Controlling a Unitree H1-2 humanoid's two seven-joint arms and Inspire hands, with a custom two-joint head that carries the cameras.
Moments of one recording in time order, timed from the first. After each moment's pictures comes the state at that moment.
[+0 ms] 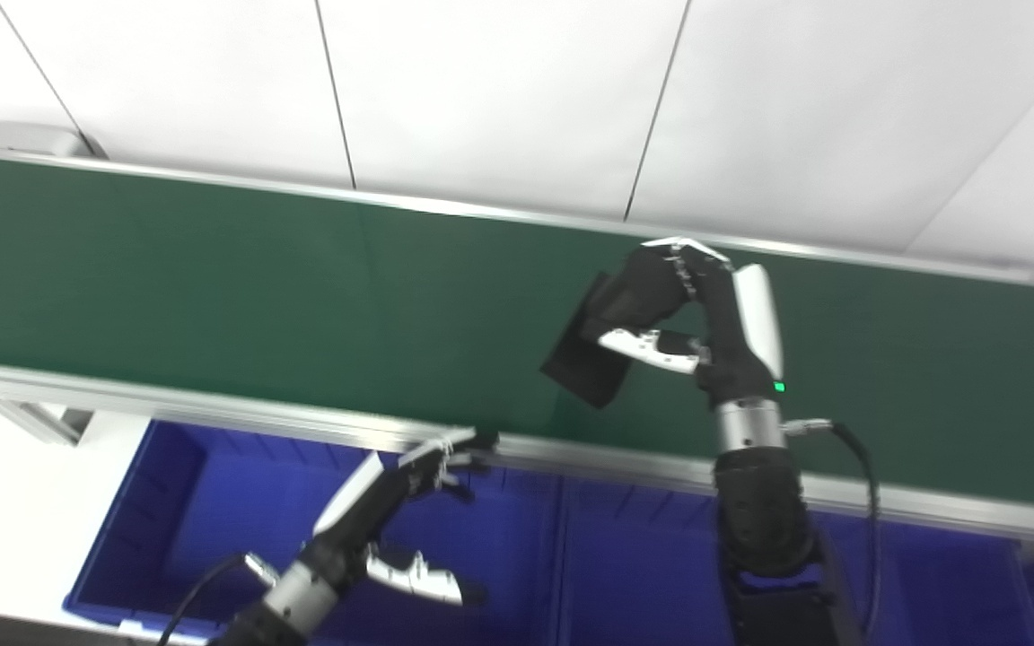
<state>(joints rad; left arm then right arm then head) 0.36 0.31 -0.33 0.00 0.05 -0.43 0.00 -0.14 -0.01 0.31 -0.10 -0.49 0.08 -0.07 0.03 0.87</state>
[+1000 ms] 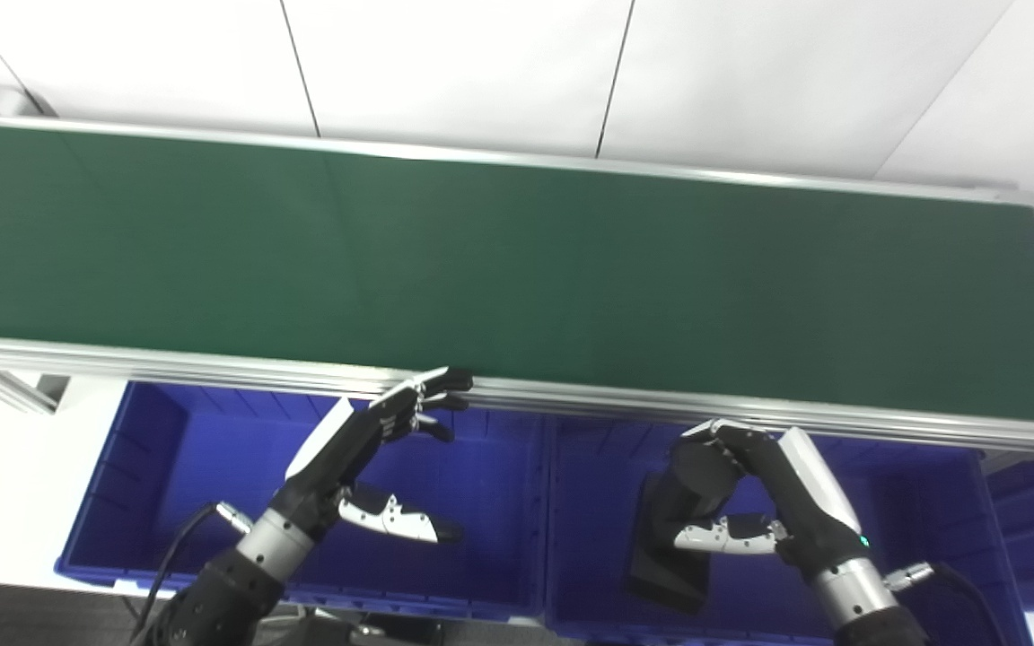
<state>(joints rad) 0.38 0.27 -0.20 -0.06 0.04 -0.41 -0.17 0.22 -0.34 0.30 -0.23 -0.45 0.07 0.22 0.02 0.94</state>
